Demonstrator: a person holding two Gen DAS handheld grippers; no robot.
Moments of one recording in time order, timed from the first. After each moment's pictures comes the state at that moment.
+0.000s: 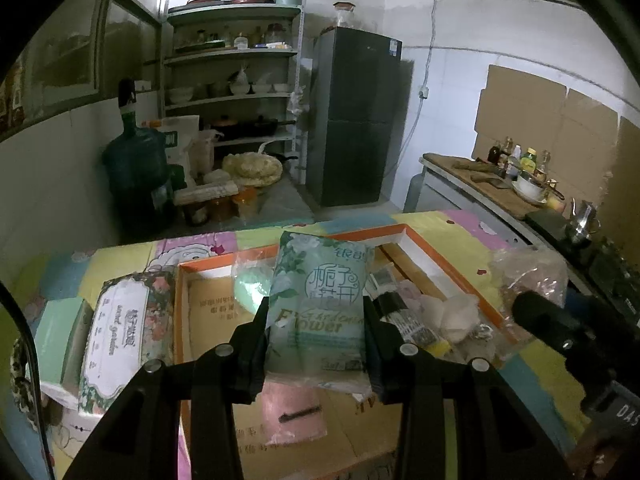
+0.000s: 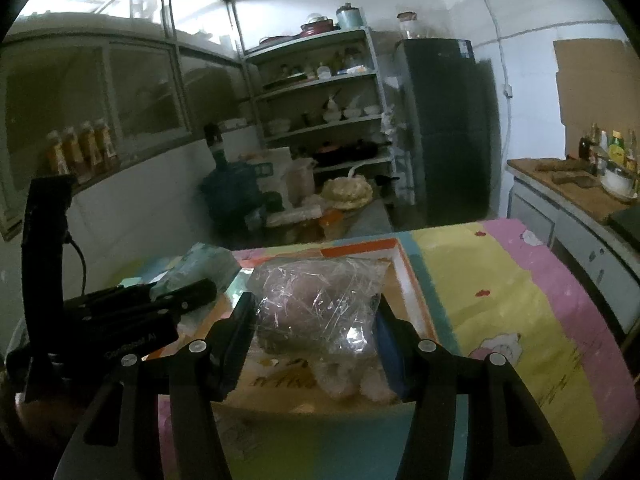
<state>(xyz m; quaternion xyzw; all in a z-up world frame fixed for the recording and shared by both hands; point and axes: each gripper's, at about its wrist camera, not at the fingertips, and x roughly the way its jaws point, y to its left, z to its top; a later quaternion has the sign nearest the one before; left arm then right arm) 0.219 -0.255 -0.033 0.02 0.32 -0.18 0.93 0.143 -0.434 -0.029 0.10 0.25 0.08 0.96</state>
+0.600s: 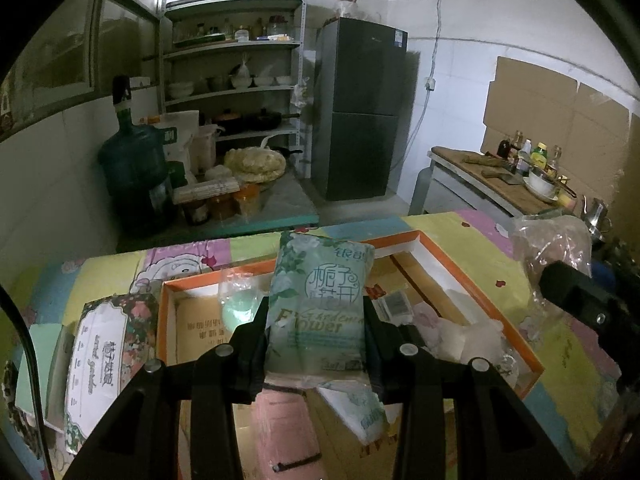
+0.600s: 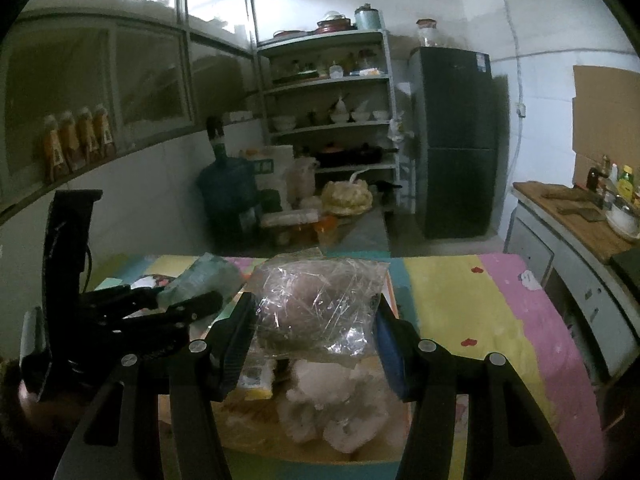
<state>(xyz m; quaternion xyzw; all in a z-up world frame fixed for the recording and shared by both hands) 0.260 -0.276 -0.039 0.03 0.33 -0.16 0.93 0.186 -0.450 -0.013 0.05 0.26 0.09 0.96</state>
